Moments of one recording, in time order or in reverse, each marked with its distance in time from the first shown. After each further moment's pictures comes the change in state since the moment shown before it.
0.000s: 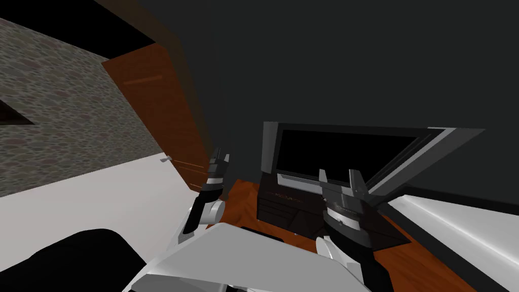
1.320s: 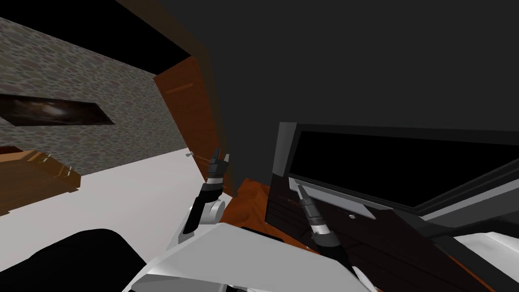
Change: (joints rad) left arm 0.000 0.000 0.000 0.000 0.000 0.000 0.000; right arm 0.012 -0.347 0.144 0.348 0.158 0.042 0.099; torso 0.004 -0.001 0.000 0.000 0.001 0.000
